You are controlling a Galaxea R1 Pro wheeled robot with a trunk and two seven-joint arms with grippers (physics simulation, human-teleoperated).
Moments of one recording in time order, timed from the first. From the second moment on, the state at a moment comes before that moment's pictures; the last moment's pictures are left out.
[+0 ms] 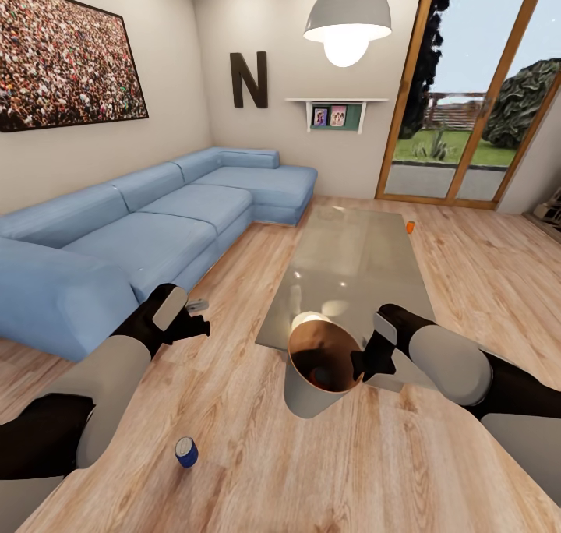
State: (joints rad) left arm -1.12 0.03 -0.12 -0.51 0.67 0.99 0.57; right arm -1.28 -0.03 -0.46 0.04 0.43 1.05 0.11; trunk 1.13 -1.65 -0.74
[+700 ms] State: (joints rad) left arm -1.12 0.03 -0.12 -0.51 0.67 0.97 0.57; right arm -1.26 -0.03 -0.45 0.04 0.43 1.05 0.11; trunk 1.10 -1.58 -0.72
